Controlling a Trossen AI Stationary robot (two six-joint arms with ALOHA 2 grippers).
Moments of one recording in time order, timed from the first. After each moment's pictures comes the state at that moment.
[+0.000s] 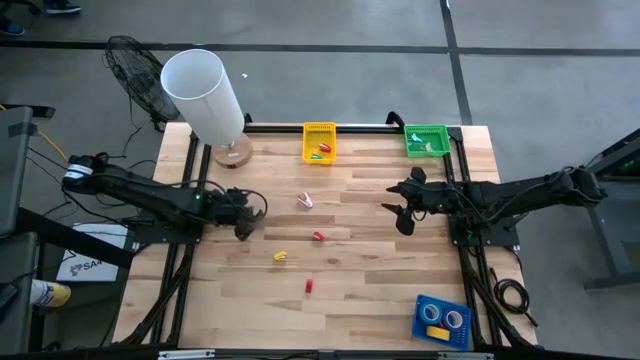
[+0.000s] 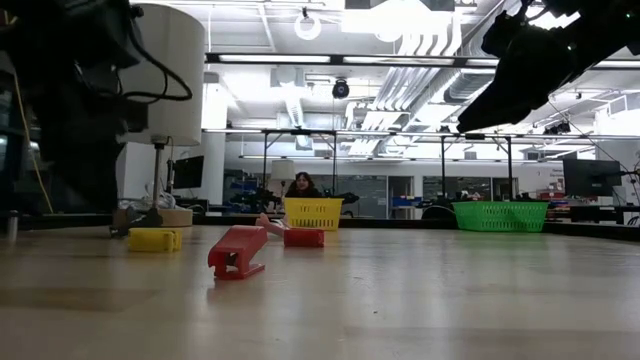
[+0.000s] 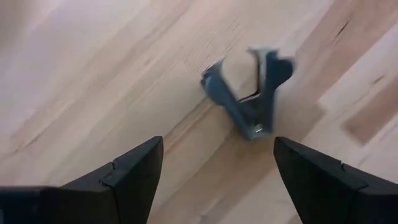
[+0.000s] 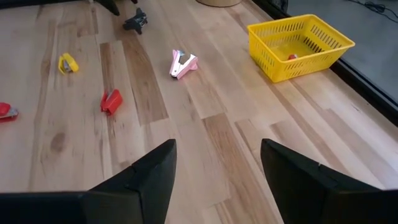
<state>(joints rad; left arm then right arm) -0.16 1.01 0.47 -0.71 -0.34 -0.91 0.05 0.82 0.44 -0.18 0.33 0.21</state>
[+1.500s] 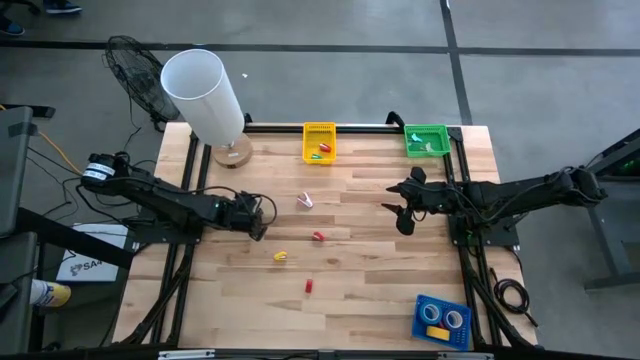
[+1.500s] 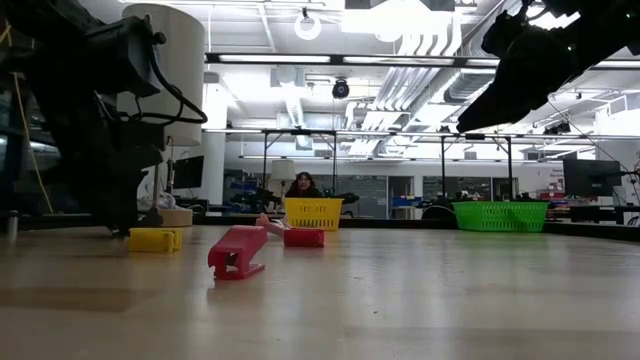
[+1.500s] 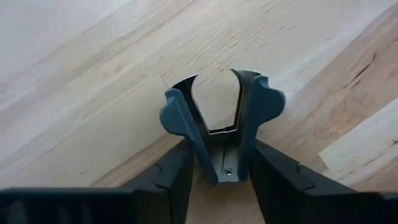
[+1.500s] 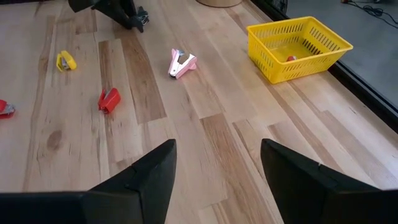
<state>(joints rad) -0.16 1.28 0.47 -0.49 -0.39 -1.10 0.05 0.82 0.44 -0.18 0.34 0.19</state>
